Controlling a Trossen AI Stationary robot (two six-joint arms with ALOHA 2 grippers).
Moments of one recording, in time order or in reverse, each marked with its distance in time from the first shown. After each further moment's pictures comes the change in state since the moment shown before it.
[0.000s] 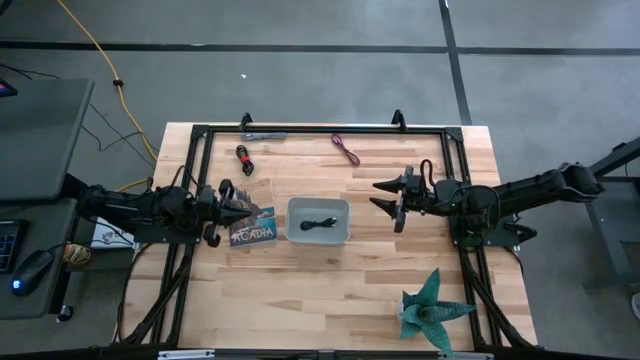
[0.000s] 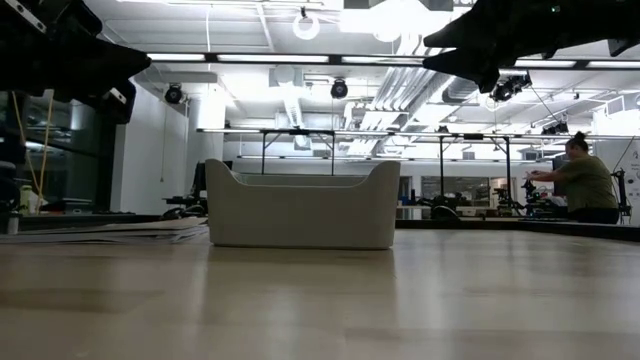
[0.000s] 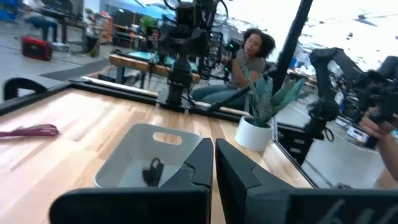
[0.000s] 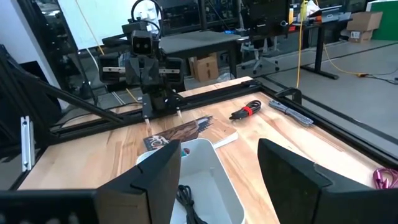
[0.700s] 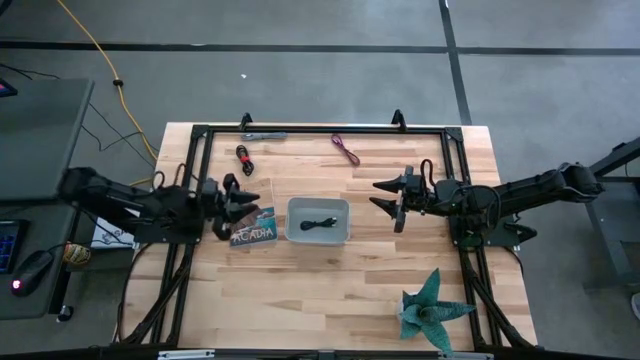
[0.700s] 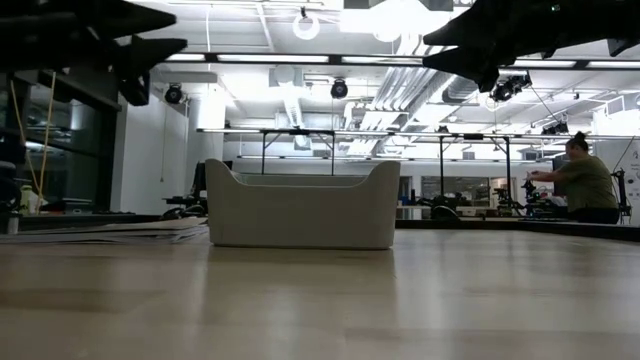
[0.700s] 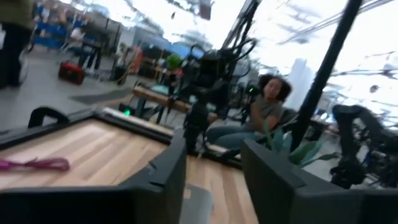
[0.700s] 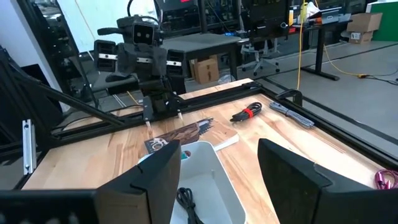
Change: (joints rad) left arm -0.055 0.460 0.043 0.543 -0.198 -0.053; right arm 0.000 0.001 0.000 0.011 0.000 0.002
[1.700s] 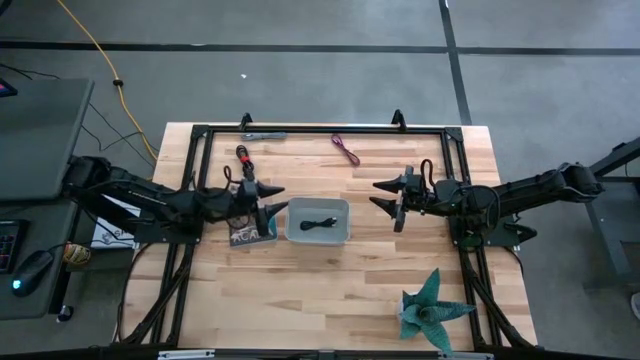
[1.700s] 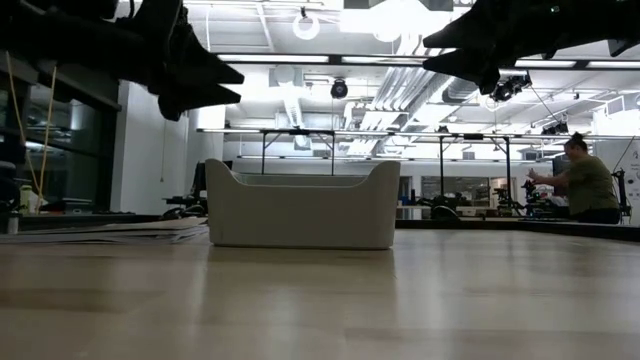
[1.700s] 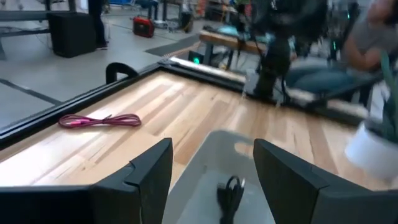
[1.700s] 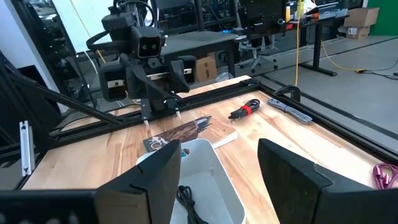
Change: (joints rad) left arm 0.062 0.550 0.236 -0.036 -0.157 0.068; right arm 0.000 0.001 0.000 -0.011 0.010 0.022
